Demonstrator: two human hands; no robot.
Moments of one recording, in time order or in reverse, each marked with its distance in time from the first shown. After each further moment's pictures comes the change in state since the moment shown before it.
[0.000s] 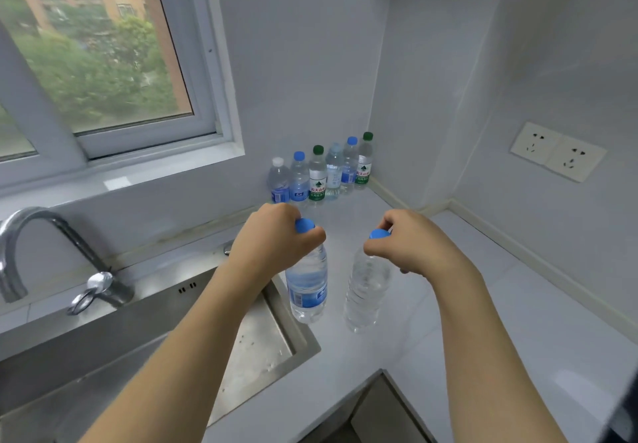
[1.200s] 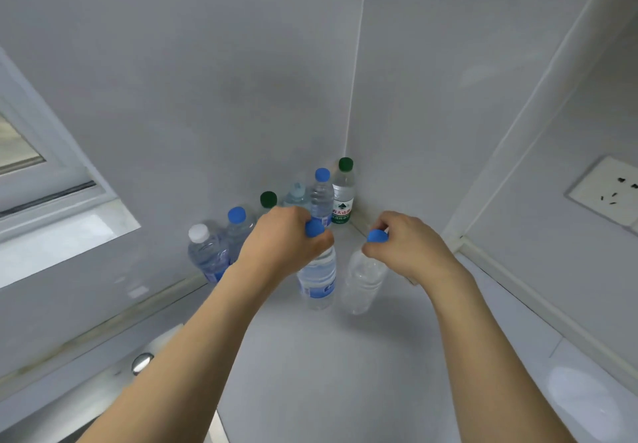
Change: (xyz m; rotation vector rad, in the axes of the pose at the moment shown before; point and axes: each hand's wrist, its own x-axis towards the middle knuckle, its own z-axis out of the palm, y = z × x) left_hand 0.319 0.030 0.140 -0.034 -0.153 0.049; right_hand 0.335 0.076 -0.030 -0.054 0.029 0.054
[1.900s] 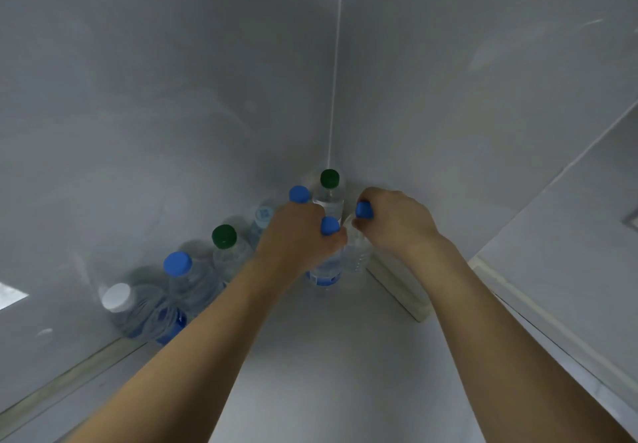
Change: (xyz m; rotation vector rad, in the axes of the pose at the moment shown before) left_hand 0.143 -0.001 0.089 0.031 -0.100 0.084; right_hand 0.158 0.021 0.007 -0.211 0.070 -0.104
